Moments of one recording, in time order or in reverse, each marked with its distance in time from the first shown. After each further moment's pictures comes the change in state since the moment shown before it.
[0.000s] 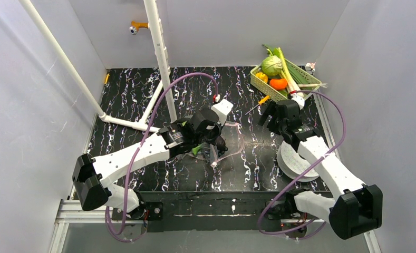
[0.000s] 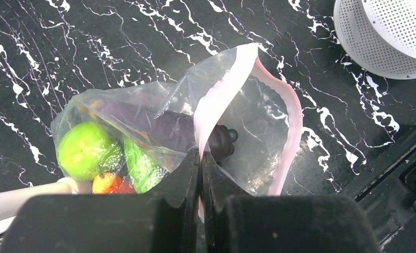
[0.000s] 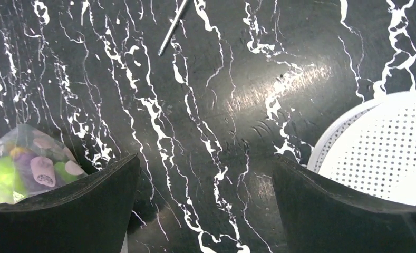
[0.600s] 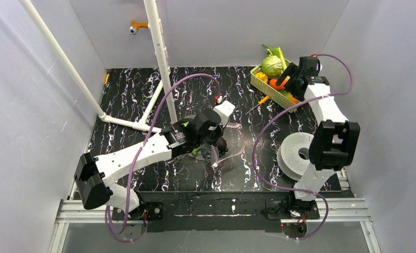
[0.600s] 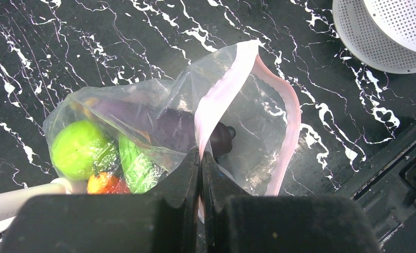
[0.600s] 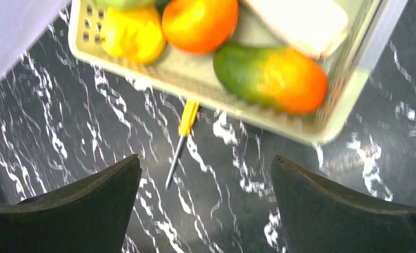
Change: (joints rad) left arm -0.007 0.019 0.002 -0.001 0.006 -0.005; right arm -0.344 0.626 0.634 -0.056 -0.203 -0.062
